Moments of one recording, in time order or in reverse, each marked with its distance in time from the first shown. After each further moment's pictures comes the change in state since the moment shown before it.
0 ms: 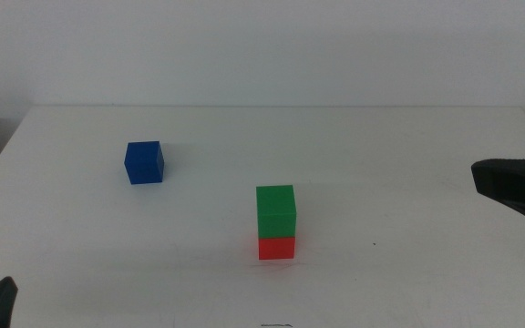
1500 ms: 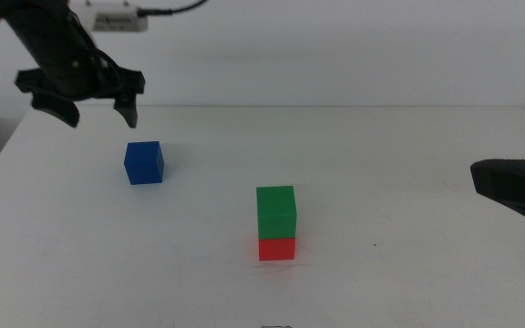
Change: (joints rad) left arm -0.090 1.892 -1.775 0.020 1.017 -0.122; right arm 0.000 0.000 0.000 0.000 0.000 0.000
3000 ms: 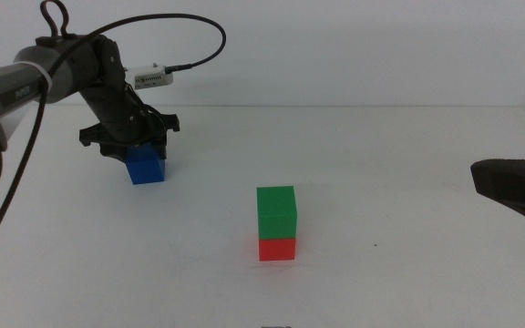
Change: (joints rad) left arm 0.000 0.348 -0.068 -0.080 -0.264 -0.130; right arm 0.000 0.000 0.000 0.000 0.000 0.000
